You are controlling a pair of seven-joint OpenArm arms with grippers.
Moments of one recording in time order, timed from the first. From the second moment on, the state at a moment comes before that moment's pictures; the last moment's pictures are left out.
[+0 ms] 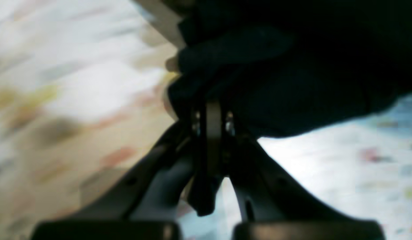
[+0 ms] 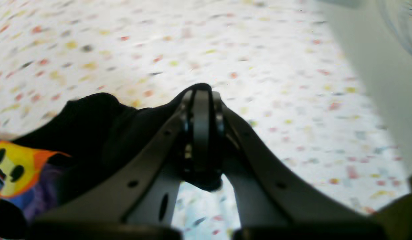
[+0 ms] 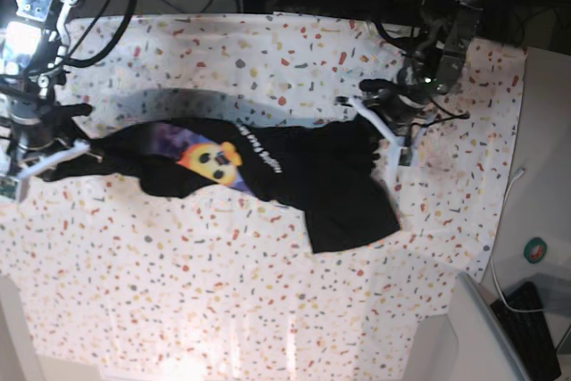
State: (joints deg) left arm 8.0 -17.9 11.6 74.0 -23.3 -1.6 21.6; right arm -12.4 -1.9 20.1 109.7 -1.2 0.3 -45.4
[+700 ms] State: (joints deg) left arm 18.7 -17.4 6.3 88.0 -22.9 -1.2 23.4; right arm -13.6 -4.2 14.3 108.0 -2.1 0.0 -45.0
